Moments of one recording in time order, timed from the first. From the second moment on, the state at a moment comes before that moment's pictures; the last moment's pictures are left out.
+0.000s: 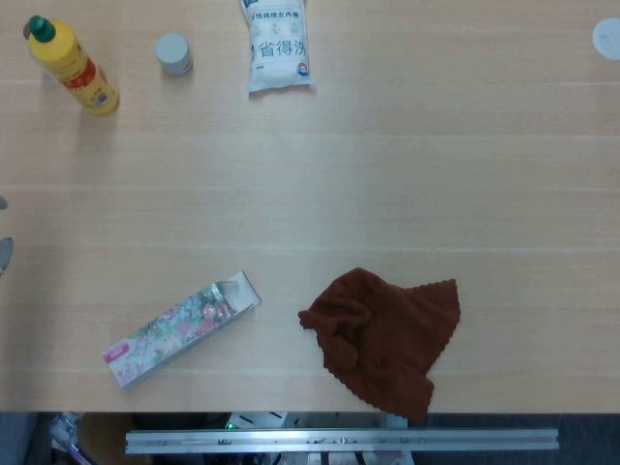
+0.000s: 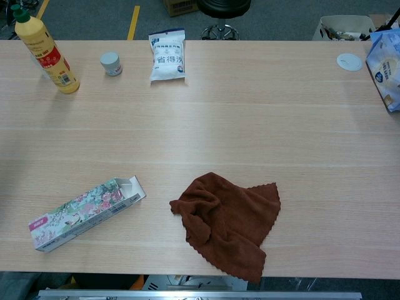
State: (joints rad) left arm -0.11 -1.13 -0.05 -1.64 1.45 1.45 0.08; right arm 0.08 -1.17 0.07 -1.57 -1.49 1.47 -0.03
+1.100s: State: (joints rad) left arm -0.12 -1.08 0.06 -1.77 1.51 1.31 0.06; right arm 0.15 -1.17 0.10 -1.52 -1.52 1.44 0.04
